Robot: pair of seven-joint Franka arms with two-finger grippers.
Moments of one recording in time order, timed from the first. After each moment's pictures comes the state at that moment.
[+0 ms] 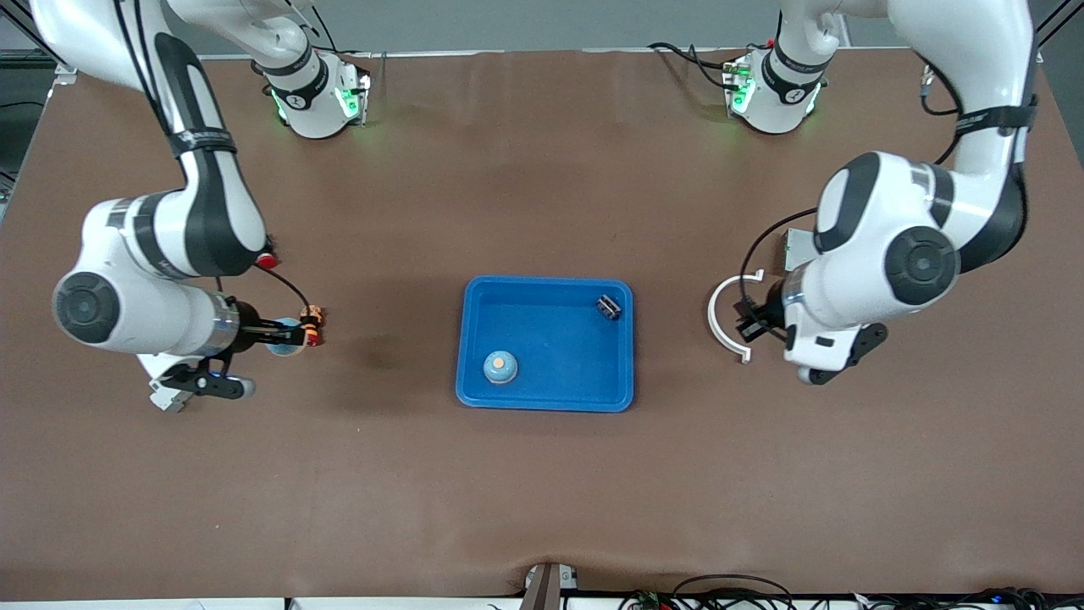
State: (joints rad) left arm -0.19 0.35 -0.08 -1.61 -0.10 1.80 -0.77; right arm 0.20 0.40 -0.11 -1.63 0.13 1.83 0.20
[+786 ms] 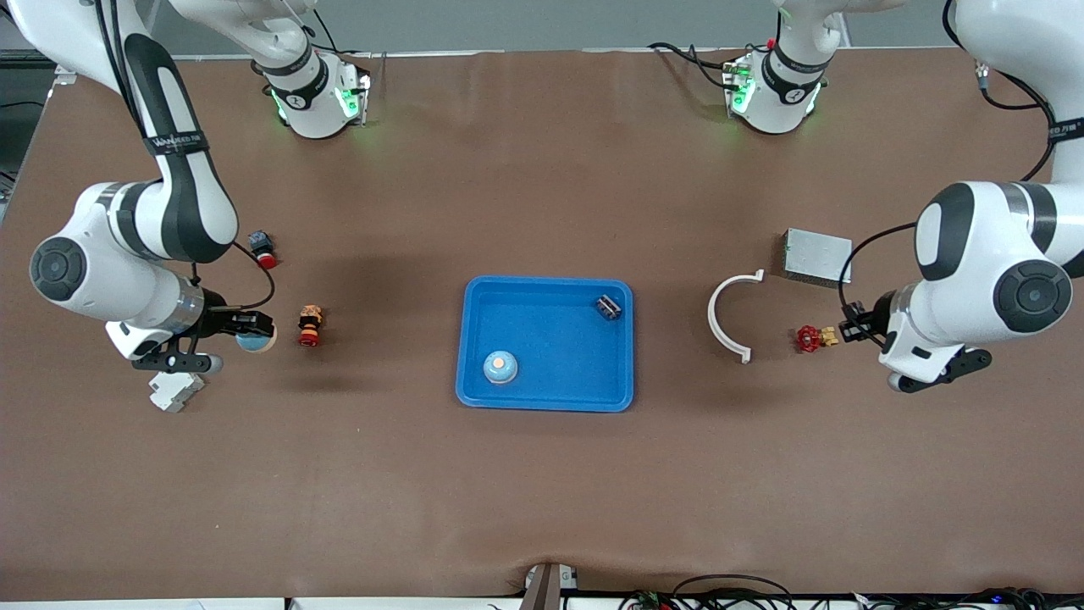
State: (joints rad) left arm 0.02 0.40 -0.08 -1.68 0.12 1.86 -0.41; right arm 0.09 0.29 -0.11 -2.02 0.13 2.23 -0.06
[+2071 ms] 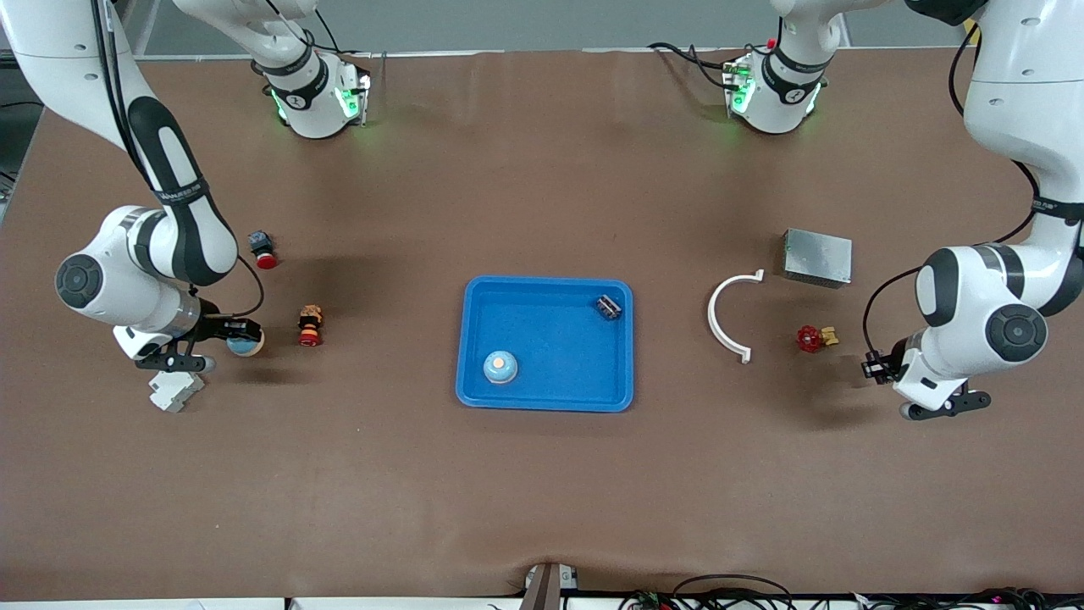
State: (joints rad) left arm 0.19 0.59 -0.08 -1.80 0.20 2.33 -0.21; right arm -0.02 0.42 -0.11 -2.09 0.13 2.43 -0.16
